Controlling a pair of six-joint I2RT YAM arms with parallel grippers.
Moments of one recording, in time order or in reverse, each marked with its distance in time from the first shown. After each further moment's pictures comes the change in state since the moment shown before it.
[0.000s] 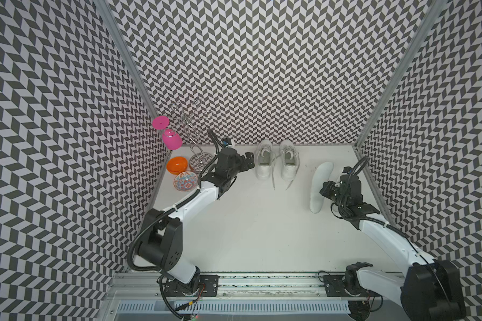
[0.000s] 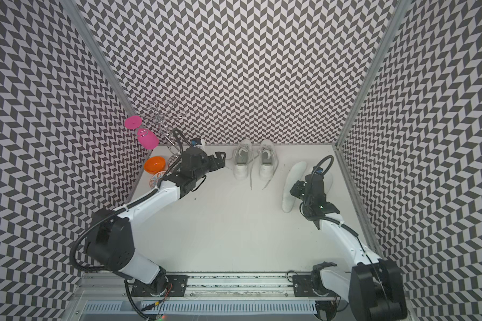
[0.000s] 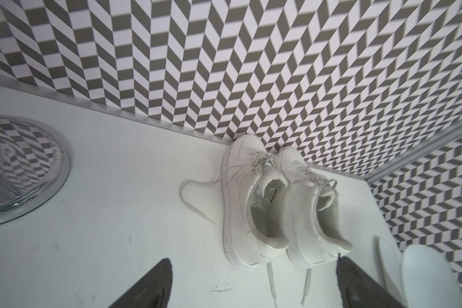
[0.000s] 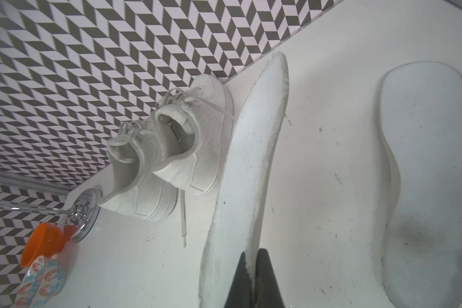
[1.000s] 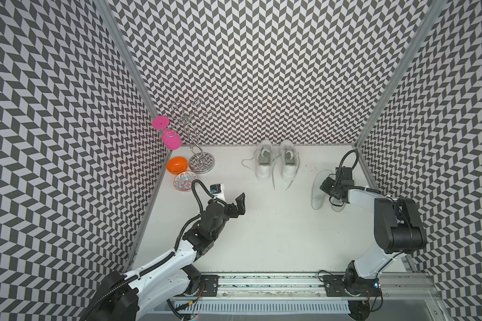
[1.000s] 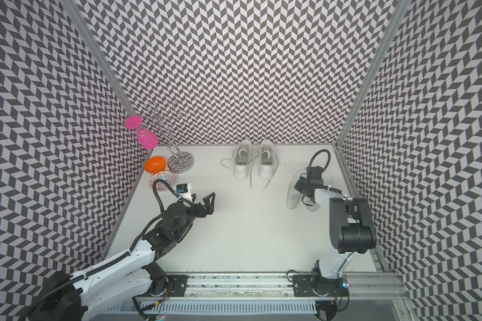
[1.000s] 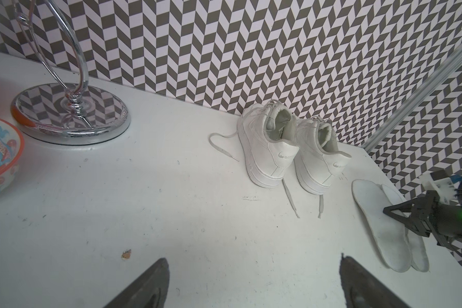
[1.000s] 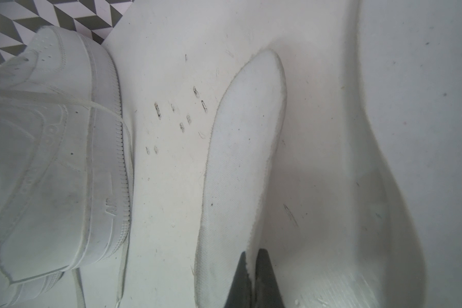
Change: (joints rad) left arm -0.197 -0.581 -0.735 0.221 -0.224 0.093; right arm -0.150 0.499 0.190 0.036 -0.076 -0.005
